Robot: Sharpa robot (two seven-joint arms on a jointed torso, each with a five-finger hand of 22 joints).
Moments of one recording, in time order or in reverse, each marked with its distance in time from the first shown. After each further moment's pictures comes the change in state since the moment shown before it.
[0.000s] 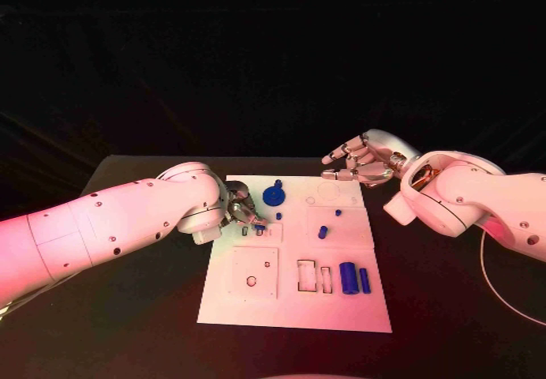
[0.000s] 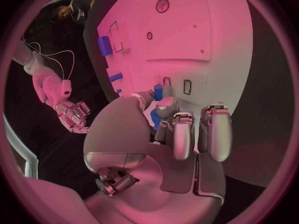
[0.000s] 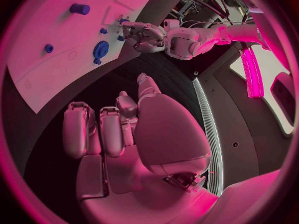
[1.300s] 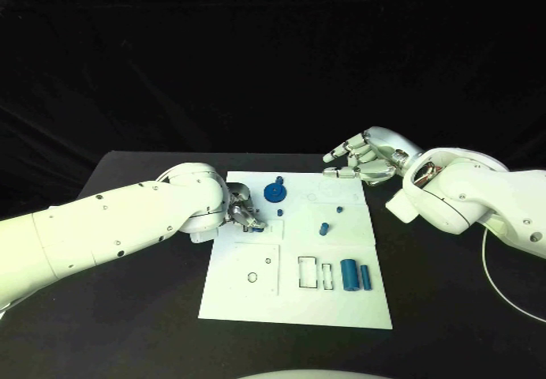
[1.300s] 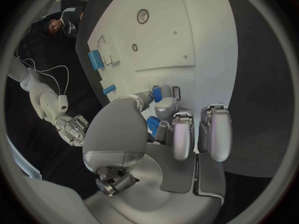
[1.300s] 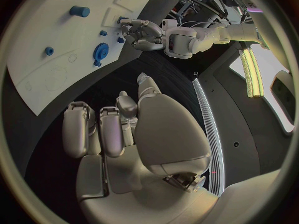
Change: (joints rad) left arm -0.012 0.001 -0.007 0.002 -0.106 0.073 -0.002; left_hand -0.041 -0.020 0.014 -0.014 0.068 0.006 -0.005 0.013 0.013 0.014 -0.004 0.013 0.011 0.000 0.000 0.000 0.000 0.000 0.000 0.000 0.004 0.000; right arm -0.001 0.001 0.000 -0.004 0.006 0.017 0.004; right_hand 0.000 0.000 0.000 0.000 0.000 0.000 0.000 0.000 0.000 -0.002 0.002 -0.001 -0.004 0.000 0.000 0.000 -0.001 0.000 -0.004 0.004 -0.004 -0.001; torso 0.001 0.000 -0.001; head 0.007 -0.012
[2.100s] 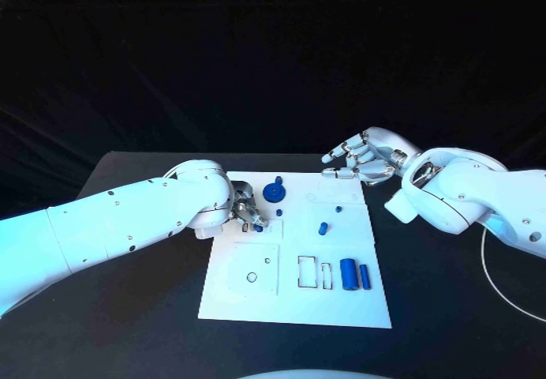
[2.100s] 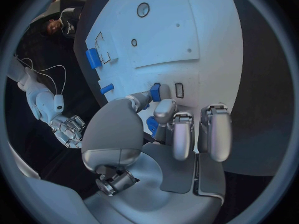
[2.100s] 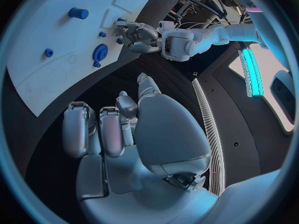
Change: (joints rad) left arm 0.004 0.051 0.001 -0.059 -0.001 0.025 -0.010; left_hand -0.122 0.027 0.079 -0.080 0.006 0.032 -0.016 0.019 0.007 0.028 -0.014 0.040 0.045 0.000 0.000 0.000 0.000 0.000 0.000 0.000 0.000 0.000; right arm 0.000 -0.001 0.000 0.004 0.001 0.007 0.001; right_hand 0.000 0.000 0.000 0.000 0.000 0.000 0.000 0.000 0.000 0.000 0.000 0.000 0.000 0.000 0.000 0.000 -0.001 0.000 0.000 0.000 0.000 -0.003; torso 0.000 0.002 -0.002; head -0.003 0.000
